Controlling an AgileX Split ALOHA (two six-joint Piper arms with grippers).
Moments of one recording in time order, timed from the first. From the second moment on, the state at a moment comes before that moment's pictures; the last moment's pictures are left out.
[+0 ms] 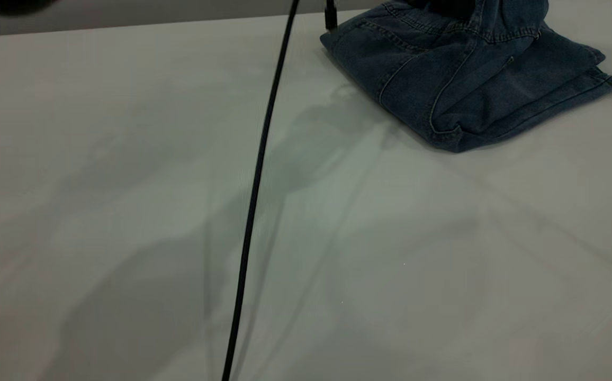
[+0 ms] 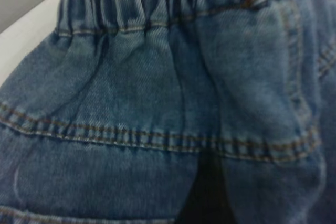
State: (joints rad) left arm -0.62 2.69 -2.34 -0.48 0.53 0.51; right arm -0.16 1.99 -2.60 0.80 1.22 -0.23
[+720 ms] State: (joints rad) left arm -0.66 2.81 -2.34 -0.47 0.34 0.58; right arm -0.16 1.99 -2.60 0.81 1.22 -0.23
